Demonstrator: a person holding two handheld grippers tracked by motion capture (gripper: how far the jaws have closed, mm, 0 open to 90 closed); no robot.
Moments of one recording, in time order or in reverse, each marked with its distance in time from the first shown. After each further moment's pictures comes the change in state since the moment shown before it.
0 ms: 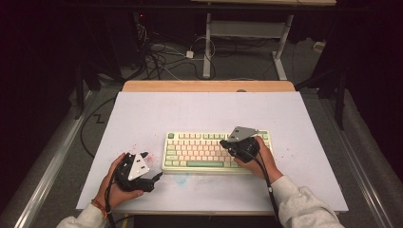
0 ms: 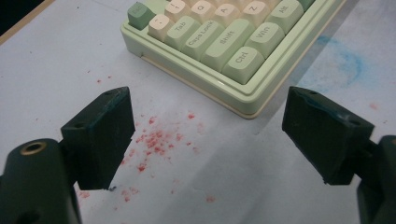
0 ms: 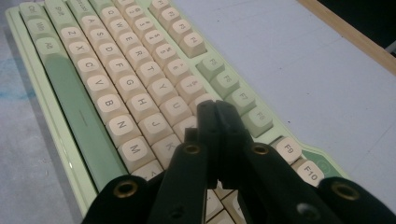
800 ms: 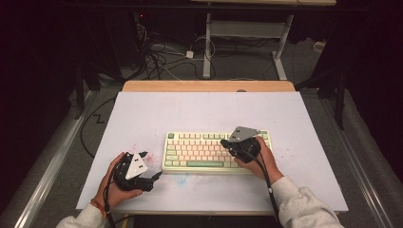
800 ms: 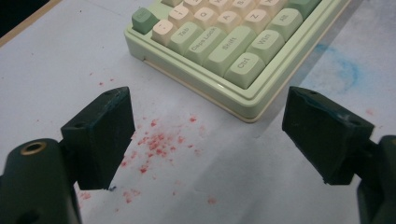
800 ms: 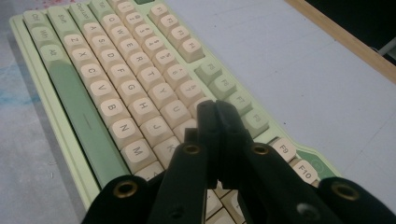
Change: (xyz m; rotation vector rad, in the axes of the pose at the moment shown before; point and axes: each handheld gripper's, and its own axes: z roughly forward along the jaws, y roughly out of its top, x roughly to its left) left arm 0.003 -0.001 -0.003 -0.028 -0.014 -0.019; right arm 0.002 0.002 -0.006 -0.015 -0.014 0.006
